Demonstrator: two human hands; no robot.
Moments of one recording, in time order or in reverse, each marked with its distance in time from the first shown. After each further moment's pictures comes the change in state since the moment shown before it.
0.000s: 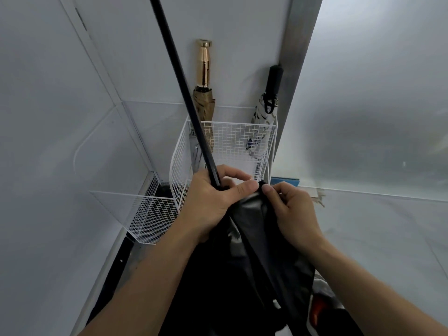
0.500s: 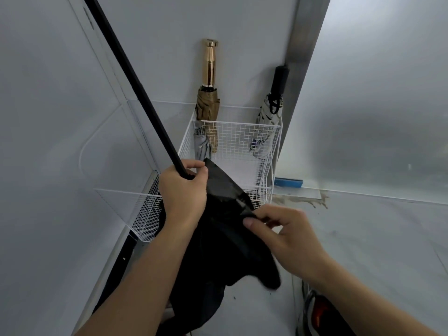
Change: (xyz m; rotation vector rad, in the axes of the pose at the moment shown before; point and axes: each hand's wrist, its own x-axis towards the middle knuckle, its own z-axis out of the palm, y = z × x) left_hand 0.027 -0.024 -0.029 0.228 0.602 0.041; right_hand -0.036 -0.028 -0.005 0.152 -0.292 -0.230
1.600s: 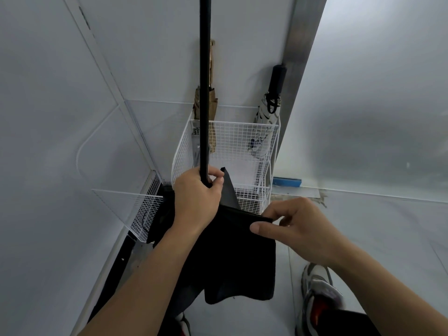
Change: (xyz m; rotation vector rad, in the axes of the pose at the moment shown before) left_hand -0.011 -0.003 0.008 0.234 -0.220 0.247; right_hand 0.010 0.000 -0.035 -0.054 -0.235 0.163
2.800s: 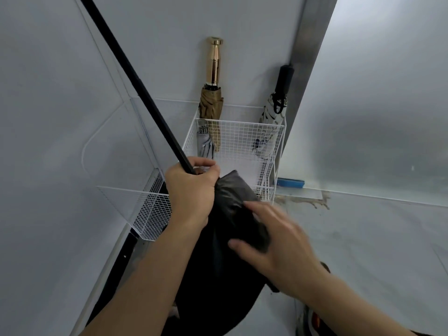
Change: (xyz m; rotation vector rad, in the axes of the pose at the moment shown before) left_hand 0.002 0.021 -0.013 -0.420 0.203 -0.342; right_hand -0.010 -0.011 0.053 -0.375 0.211 -0.129
